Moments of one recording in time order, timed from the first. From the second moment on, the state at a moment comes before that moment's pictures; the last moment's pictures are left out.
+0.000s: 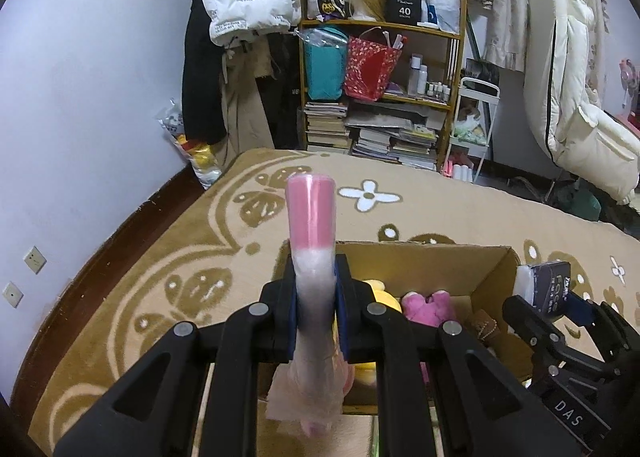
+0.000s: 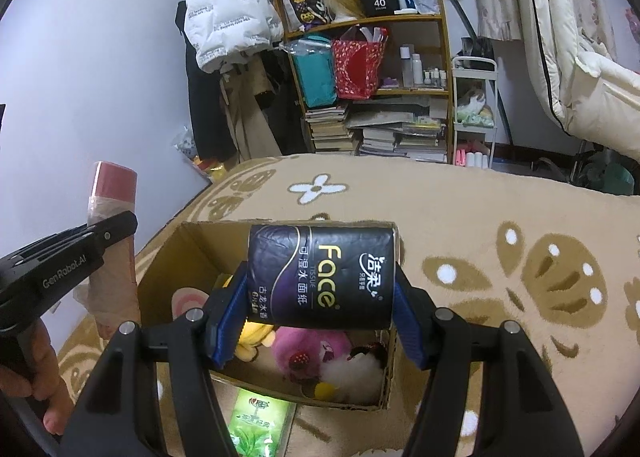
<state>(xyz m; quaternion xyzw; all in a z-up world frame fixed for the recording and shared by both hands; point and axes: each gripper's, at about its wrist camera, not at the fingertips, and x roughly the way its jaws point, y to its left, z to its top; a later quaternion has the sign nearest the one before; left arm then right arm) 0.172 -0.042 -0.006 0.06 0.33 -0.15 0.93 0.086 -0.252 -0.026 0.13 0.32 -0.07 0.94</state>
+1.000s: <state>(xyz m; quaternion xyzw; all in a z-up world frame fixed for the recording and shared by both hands) 0.163 -0.029 -0.008 0.08 0.33 -0.10 0.93 0.083 -0.247 -0.033 0.11 0.34 -0.08 0.93</state>
